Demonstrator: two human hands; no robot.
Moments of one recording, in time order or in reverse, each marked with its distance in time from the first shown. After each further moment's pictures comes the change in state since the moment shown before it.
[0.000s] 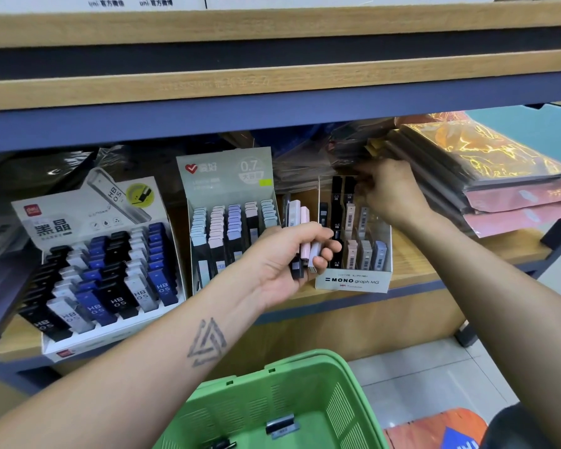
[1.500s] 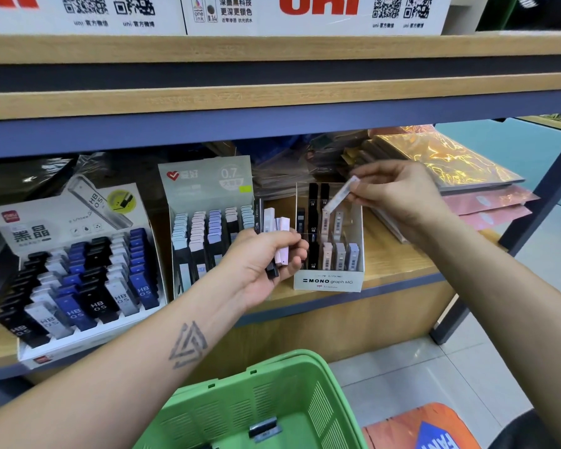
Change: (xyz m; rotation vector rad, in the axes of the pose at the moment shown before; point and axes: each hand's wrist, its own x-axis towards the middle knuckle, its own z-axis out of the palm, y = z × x) left_hand -0.007 -0.004 0.005 0.081 0.138 0.114; right_hand -0.034 -0.003 -0.063 0.994 -0.066 0.398
